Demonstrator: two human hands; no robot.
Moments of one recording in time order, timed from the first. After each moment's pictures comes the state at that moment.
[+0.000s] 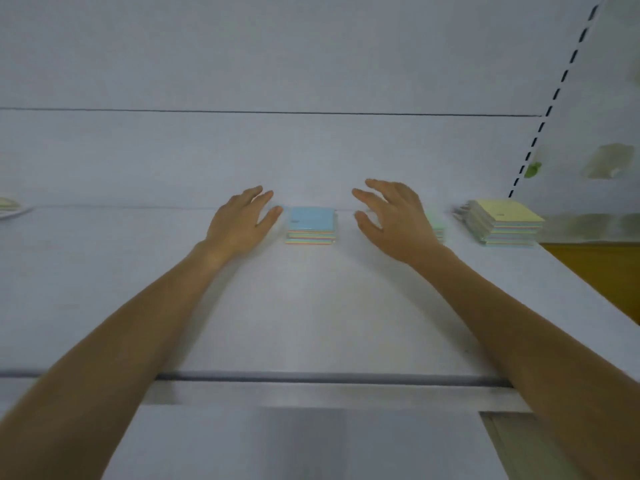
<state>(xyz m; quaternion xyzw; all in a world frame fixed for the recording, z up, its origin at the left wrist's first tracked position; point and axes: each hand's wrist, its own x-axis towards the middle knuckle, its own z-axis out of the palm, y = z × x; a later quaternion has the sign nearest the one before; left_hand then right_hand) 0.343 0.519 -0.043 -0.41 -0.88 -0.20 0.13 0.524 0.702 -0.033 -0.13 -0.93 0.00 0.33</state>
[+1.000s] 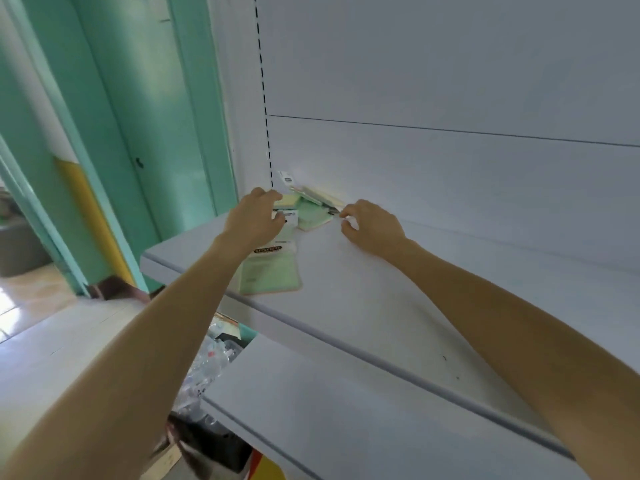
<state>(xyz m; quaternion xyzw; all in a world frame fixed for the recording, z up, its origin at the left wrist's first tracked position) 0.109 0.060 -0.018 -0.15 -0.96 -0.18 0.17 0.141 0.263 -0.031 0.05 -0.97 0.14 0.17</state>
